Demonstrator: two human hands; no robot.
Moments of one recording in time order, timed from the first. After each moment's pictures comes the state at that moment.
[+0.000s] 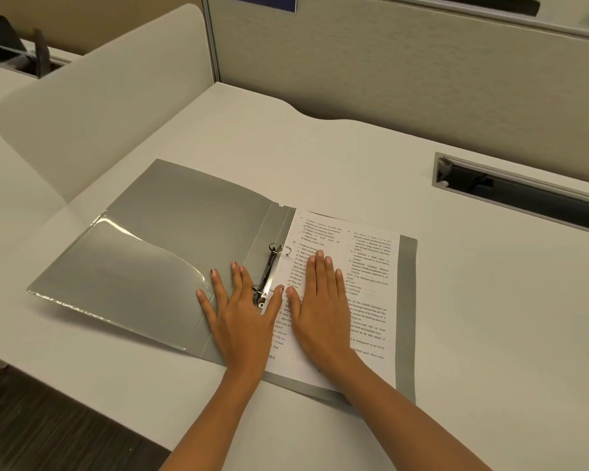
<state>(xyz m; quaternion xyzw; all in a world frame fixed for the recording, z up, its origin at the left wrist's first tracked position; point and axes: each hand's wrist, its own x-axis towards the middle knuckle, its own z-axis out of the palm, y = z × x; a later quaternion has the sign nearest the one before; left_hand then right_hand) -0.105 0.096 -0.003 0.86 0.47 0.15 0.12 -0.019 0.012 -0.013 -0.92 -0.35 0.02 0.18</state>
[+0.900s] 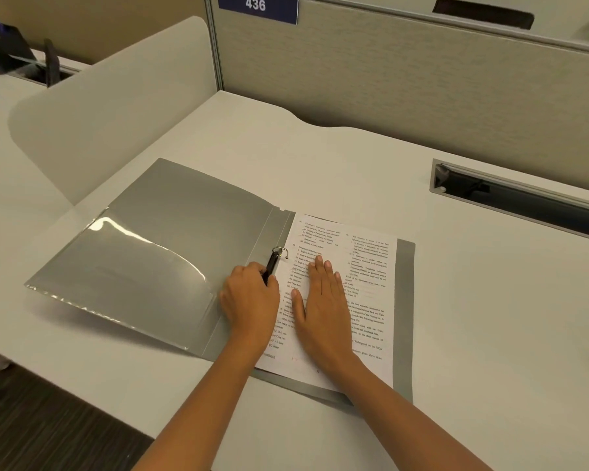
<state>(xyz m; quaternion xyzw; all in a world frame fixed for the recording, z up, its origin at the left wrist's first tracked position) -0.080 0.105 0.037 0.82 0.48 0.18 0.25 -0.018 0.006 -0.011 -0.91 -0.34 0.03 0.23</state>
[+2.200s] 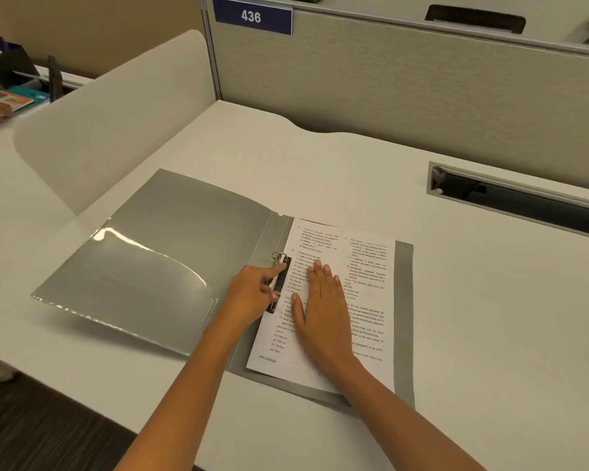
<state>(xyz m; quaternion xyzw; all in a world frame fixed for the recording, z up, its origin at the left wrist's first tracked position) -0.083 0.136 0.056 0.86 0.31 0.00 0.41 -0.017 0.007 -0.009 -0.91 -0.35 0.00 0.21</state>
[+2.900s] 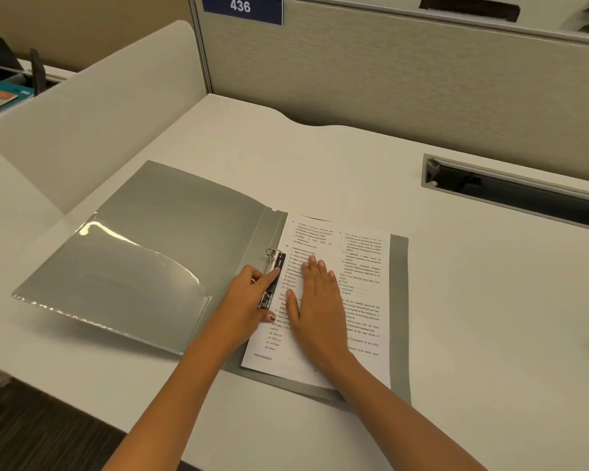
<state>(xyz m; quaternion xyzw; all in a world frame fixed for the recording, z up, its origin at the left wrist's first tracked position) -0.100 0.132 0.033 0.92 0.22 -0.01 0.32 -0.016 0.007 -0.009 -0.91 -0.35 0.01 0.22</state>
